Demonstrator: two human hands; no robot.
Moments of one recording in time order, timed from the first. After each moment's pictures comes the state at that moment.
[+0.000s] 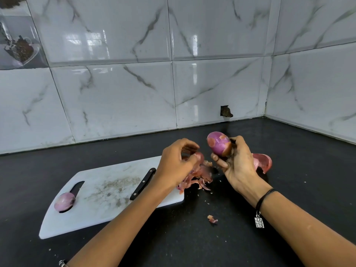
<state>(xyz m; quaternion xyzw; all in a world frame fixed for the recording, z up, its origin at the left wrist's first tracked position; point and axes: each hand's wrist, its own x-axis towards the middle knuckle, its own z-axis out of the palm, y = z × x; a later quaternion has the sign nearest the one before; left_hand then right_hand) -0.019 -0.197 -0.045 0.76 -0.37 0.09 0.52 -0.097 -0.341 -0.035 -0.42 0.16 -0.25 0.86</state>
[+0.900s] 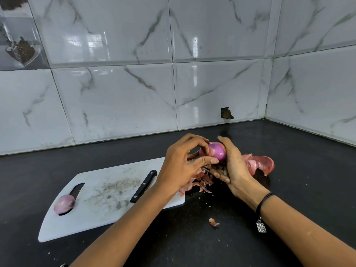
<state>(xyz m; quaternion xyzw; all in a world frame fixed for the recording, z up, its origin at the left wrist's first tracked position) -0.030 -0.199 -0.039 0.67 -0.49 0.15 0.54 -0.097 -0.335 -0.041 -0.58 0.11 -0.20 0.78</state>
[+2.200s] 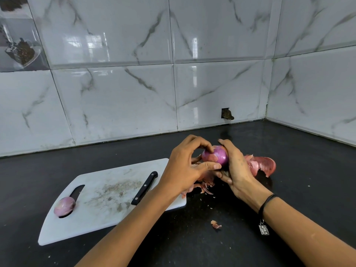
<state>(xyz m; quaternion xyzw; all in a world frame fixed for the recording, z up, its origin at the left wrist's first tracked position) -0.034 -0.201 -0.036 0.69 -0.47 0.09 0.54 -0.099 -0.334 -0.039 -0.58 0.13 -0.21 0.78</state>
